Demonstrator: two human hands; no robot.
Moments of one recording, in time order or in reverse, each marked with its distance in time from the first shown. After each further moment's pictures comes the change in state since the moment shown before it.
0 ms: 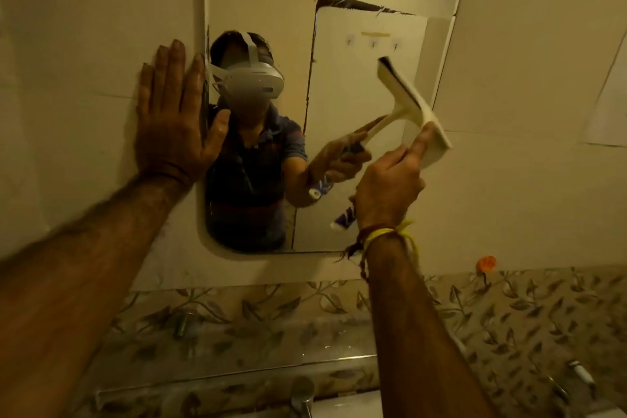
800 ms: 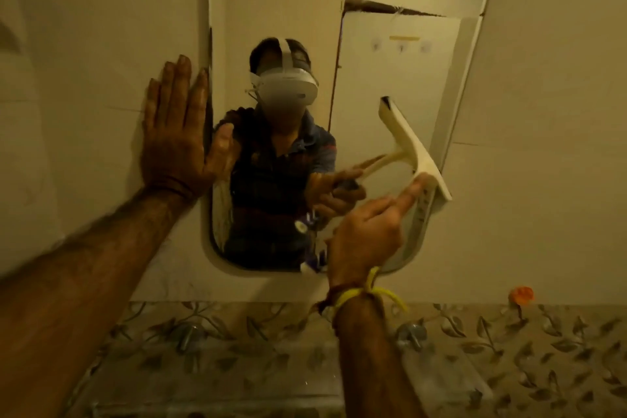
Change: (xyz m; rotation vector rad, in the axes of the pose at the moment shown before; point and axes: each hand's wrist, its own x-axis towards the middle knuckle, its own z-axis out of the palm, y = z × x) left_hand -0.003 -0.002 0.003 0.009 0.041 0.032; right_hand -0.051 0.014 -0.004 0.043 -0.063 0.125
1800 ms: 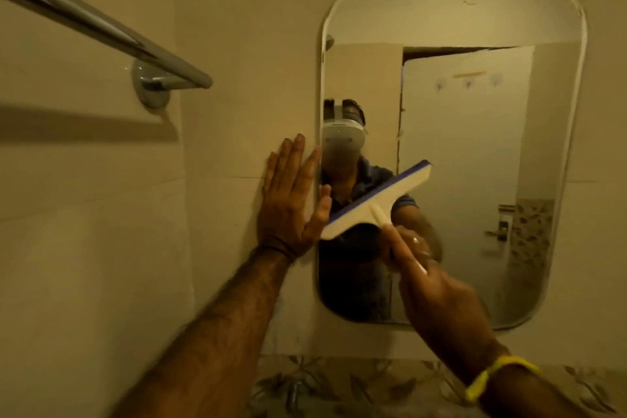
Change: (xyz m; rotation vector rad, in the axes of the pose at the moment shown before) left_hand 0.005 -0.002 -0.023 -0.279 -0.146 -0.020; right_hand -0.023 -0.002 -0.013 -0.508 -0.790 -0.915
